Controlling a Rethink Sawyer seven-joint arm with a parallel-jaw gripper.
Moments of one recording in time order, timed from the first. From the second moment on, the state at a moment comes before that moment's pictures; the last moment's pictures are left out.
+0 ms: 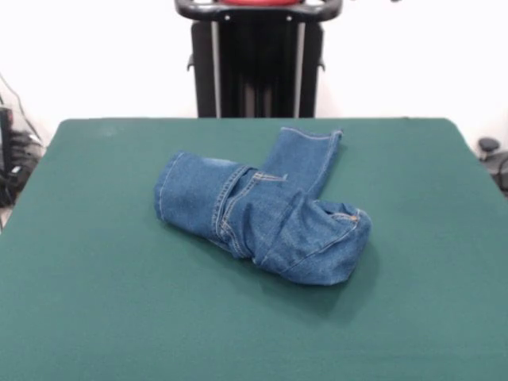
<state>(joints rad) 0.10 -1.14 -0.14 1.98 -0.02 0.57 1.58</state>
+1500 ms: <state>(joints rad) -0.01 -0.70 -0.13 2.00 -0.02 -0.06 1.61</state>
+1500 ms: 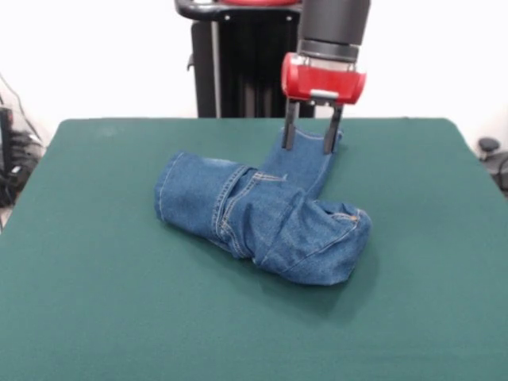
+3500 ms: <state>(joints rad) 0.18 -0.70 -0.19 2.21 0.18 -0.86 1.61</state>
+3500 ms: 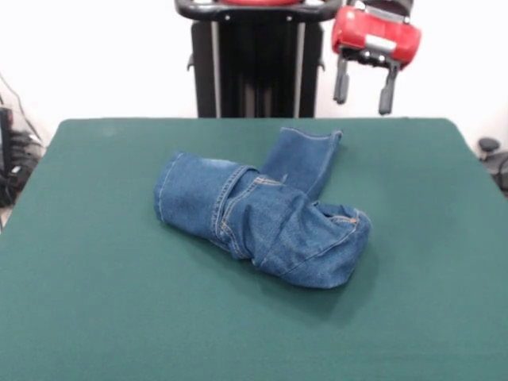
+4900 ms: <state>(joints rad) -0.04 -0.71 -0.04 2.21 0.28 0.01 1.61</state>
